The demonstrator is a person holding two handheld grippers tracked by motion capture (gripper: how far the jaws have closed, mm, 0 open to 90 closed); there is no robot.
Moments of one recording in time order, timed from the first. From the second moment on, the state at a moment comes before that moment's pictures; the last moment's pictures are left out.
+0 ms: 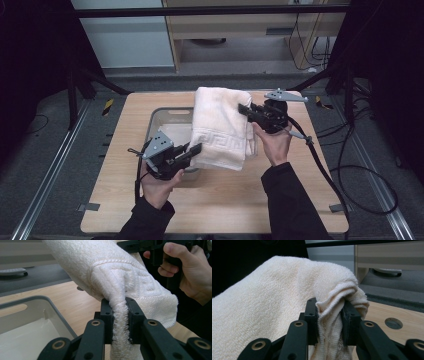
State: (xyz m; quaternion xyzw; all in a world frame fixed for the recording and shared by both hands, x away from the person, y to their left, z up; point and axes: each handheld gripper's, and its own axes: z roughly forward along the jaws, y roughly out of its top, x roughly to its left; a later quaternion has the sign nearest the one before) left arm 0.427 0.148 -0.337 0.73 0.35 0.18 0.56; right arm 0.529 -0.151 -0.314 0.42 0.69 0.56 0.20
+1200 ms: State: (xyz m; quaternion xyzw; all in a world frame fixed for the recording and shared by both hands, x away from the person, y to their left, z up) left arm 0.427 0.240 -0.336 0.68 0.41 0.21 0.57; right arm 0.568 -0.040 -0.300 0.37 0.73 0.54 0.18
